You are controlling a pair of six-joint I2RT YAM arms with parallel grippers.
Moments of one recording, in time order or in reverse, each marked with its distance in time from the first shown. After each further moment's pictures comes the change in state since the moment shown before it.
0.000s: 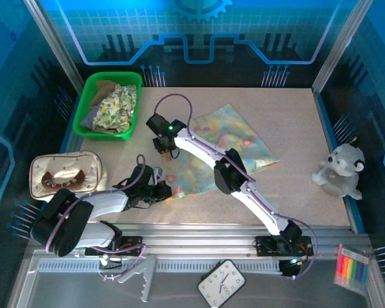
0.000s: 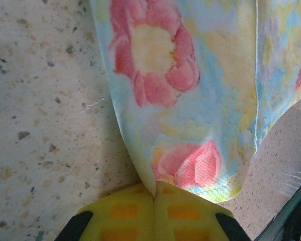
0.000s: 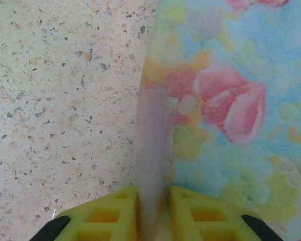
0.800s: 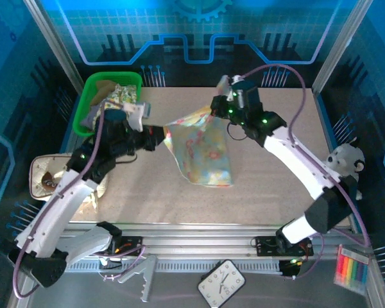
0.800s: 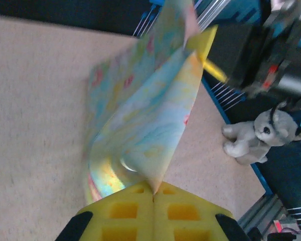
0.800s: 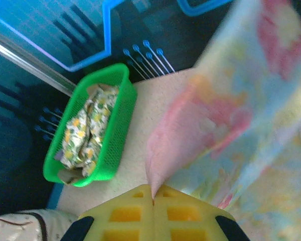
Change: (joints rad) left arm 0.019 -0.235 1.001 -0.758 -0.142 0.365; right arm -0.315 -1.283 -1.207 0.638 -0.122 0.249
